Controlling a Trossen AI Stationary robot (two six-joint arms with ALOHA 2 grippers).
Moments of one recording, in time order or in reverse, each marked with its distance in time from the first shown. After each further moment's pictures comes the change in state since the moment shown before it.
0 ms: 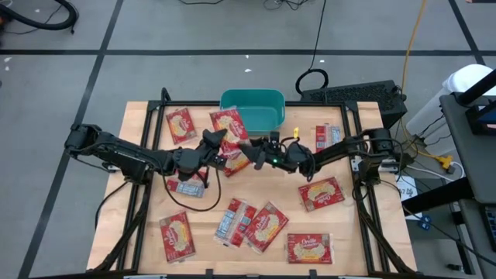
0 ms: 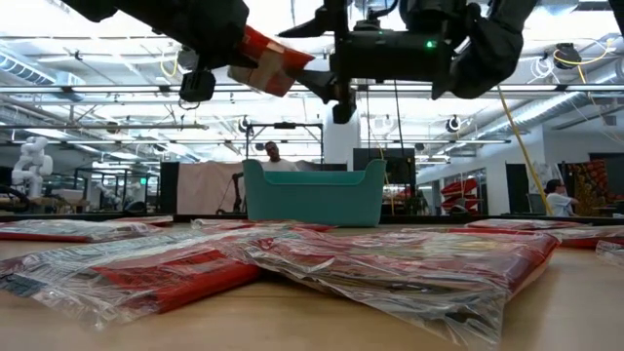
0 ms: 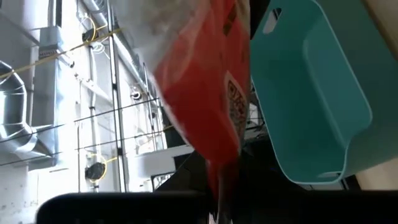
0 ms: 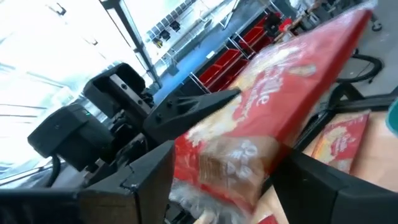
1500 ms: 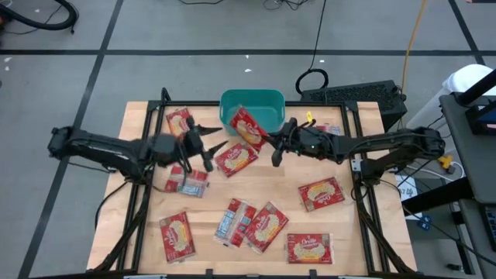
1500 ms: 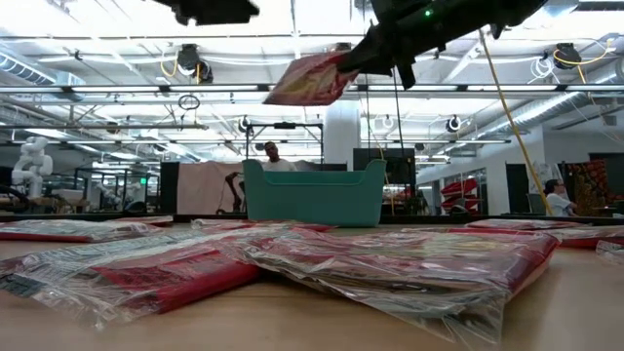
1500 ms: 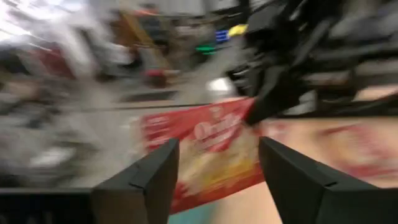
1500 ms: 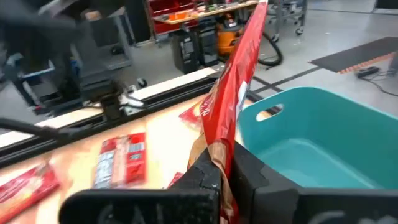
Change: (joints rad) left arm 0.078 -0.291 0.033 -0.270 0.539 -1.392; right arm -0.065 -0.523 -0.018 -0.991 -0.029 -0.472
